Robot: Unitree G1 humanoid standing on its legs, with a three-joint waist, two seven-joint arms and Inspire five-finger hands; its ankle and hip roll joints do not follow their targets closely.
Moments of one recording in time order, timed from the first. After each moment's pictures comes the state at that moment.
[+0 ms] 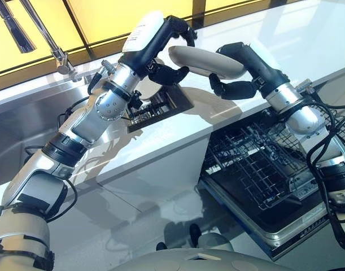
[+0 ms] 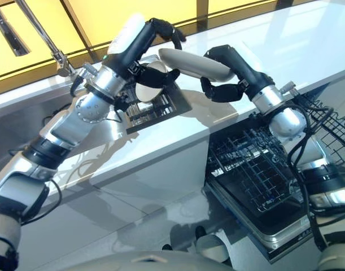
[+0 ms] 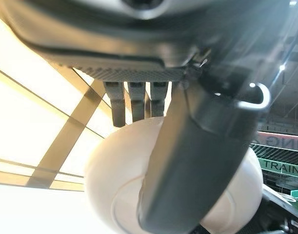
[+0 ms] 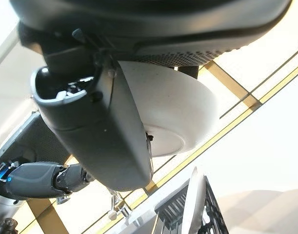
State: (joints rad) left arm -0.86 0.72 -0.52 0.13 0.11 -0.22 0.17; right arm -0.55 -0.87 0.24 0.09 0.05 -0.29 0.07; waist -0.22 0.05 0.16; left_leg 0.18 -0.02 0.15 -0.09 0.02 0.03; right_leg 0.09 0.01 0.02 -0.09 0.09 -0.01
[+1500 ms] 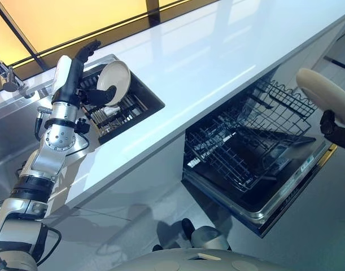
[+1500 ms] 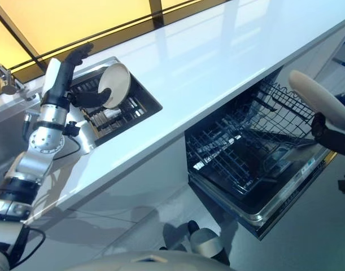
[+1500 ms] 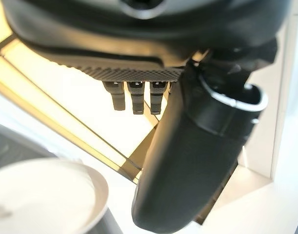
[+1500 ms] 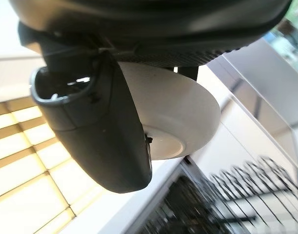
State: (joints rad) left arm -0.42 0.77 -0.12 0.28 -0.04 -0.24 0.20; right arm 0.28 -0.80 -0.50 0.14 -0.04 -0.42 -0.08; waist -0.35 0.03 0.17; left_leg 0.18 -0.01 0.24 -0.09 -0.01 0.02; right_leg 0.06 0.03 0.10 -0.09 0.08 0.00
